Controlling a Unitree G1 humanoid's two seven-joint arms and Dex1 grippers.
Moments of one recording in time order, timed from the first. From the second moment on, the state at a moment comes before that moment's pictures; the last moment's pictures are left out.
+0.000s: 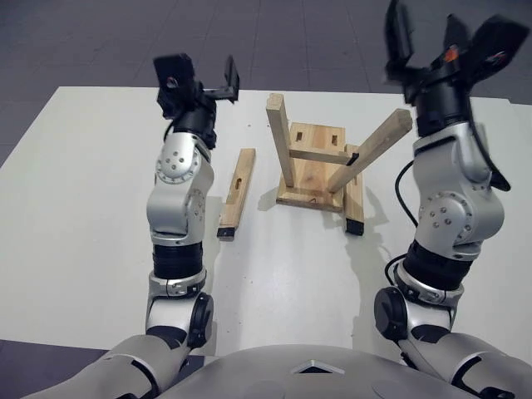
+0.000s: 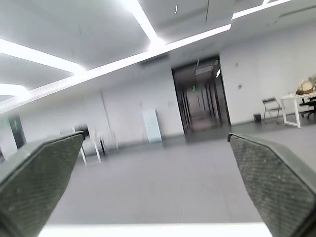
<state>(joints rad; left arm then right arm) -0.48 -0.01 0.05 -0.20 -0.13 0.45 0.13 -0.57 -0.09 -0.32 -0.46 0.47 0.52 -0.02</state>
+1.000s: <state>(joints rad) -0.32 -0.07 -0.16 -0.35 0.01 0.64 0.15 -0.18 -0.16 -0.14 -0.49 0.00 0.74 -0.19</state>
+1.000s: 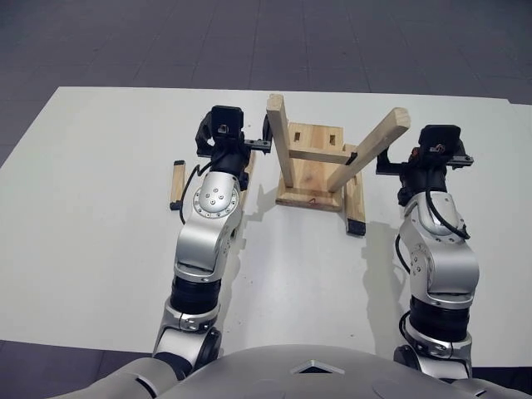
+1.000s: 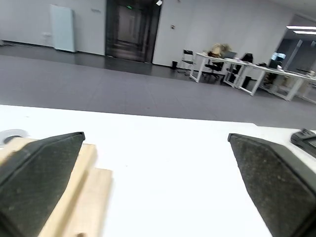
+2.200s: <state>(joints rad) -0.32 -0.06 0.23 -0.34 0.07 0.56 0.30 -0.25 -0.35 -0.35 -0.32 0.27 0.56 0.24</state>
